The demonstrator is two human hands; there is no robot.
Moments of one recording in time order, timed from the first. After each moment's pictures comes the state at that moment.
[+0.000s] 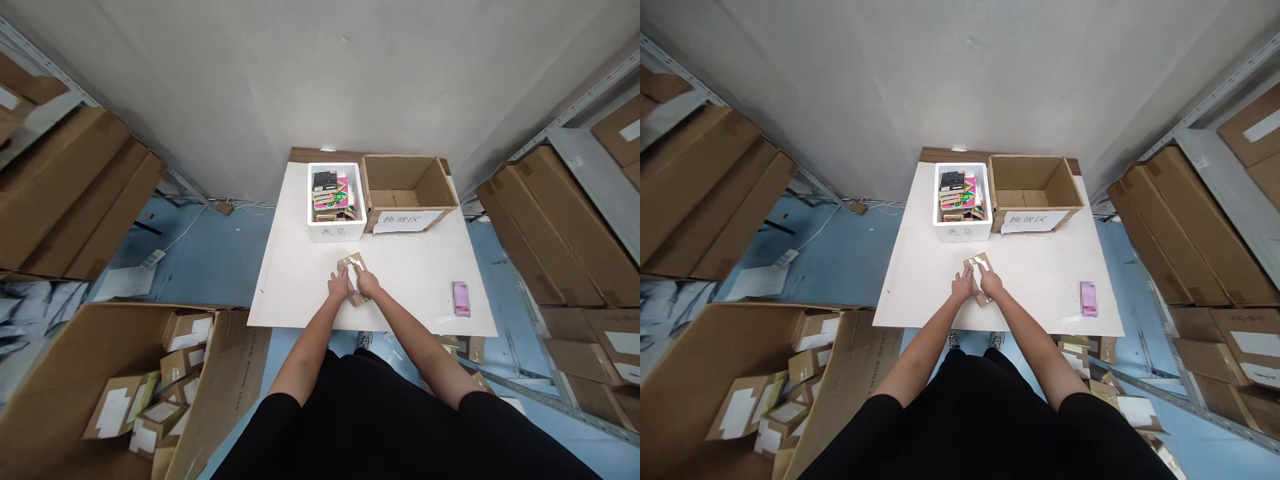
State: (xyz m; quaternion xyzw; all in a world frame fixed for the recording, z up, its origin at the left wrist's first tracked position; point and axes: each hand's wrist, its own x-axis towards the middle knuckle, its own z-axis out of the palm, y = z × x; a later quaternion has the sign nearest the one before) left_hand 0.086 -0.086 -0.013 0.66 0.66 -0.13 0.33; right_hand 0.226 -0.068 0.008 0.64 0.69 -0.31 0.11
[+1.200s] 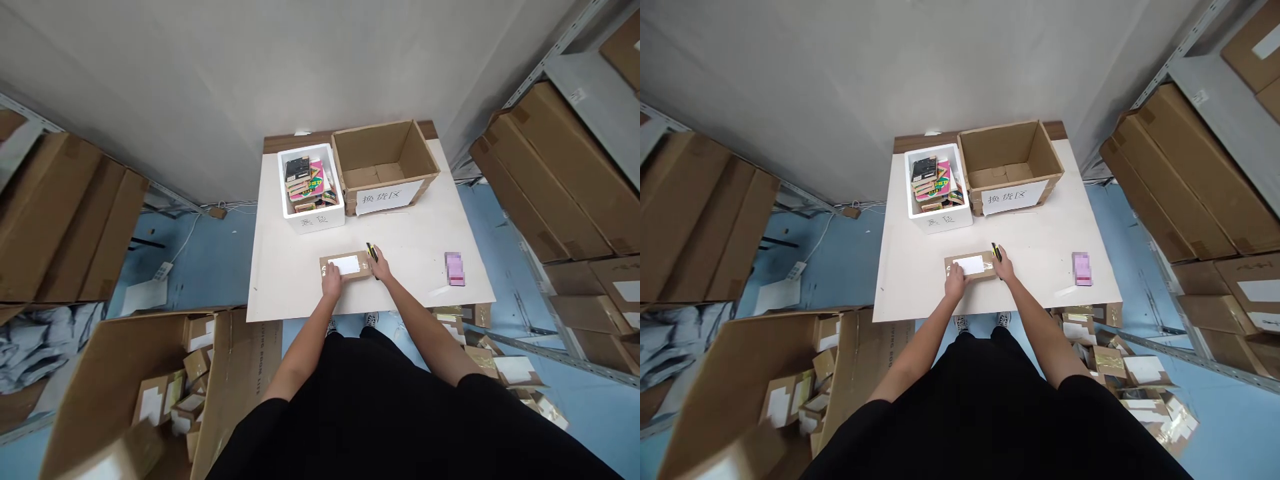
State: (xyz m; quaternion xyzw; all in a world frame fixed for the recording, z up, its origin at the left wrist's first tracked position) left_hand 0.121 -0.131 -0.013 0.71 0.66 -0.09 0.22; right_hand 0.342 -0.099 -0.044 0.72 0.49 -0.44 -0.22
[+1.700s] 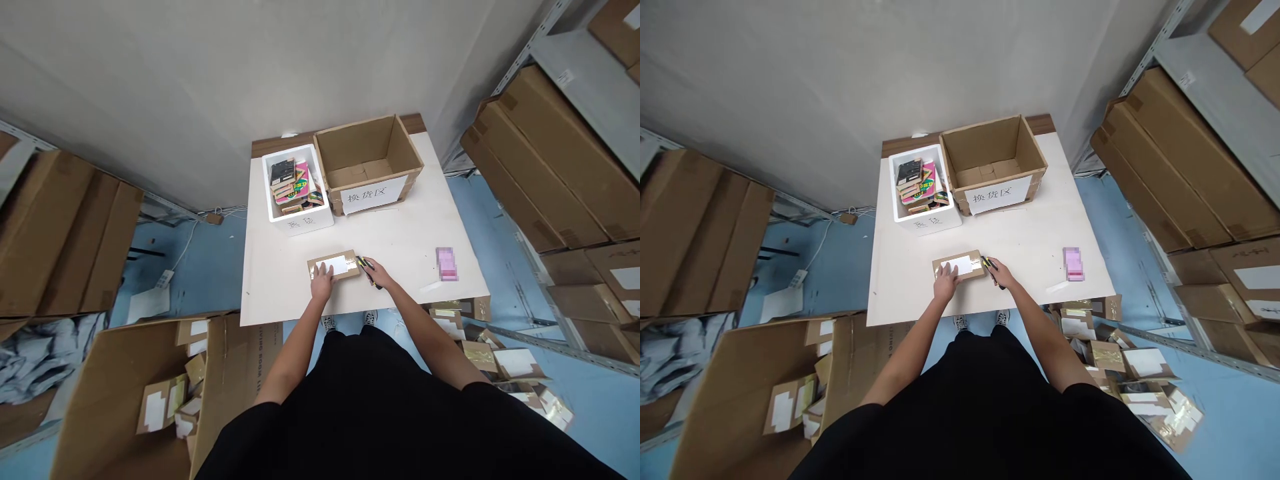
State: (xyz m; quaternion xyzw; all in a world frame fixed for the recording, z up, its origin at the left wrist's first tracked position) left_hand 0.125 -0.129 -0.012 0.71 0.66 -0.13 0.22; right_hand 0.388 -0.129 -0.048 0.61 0.45 -0.61 -0.24
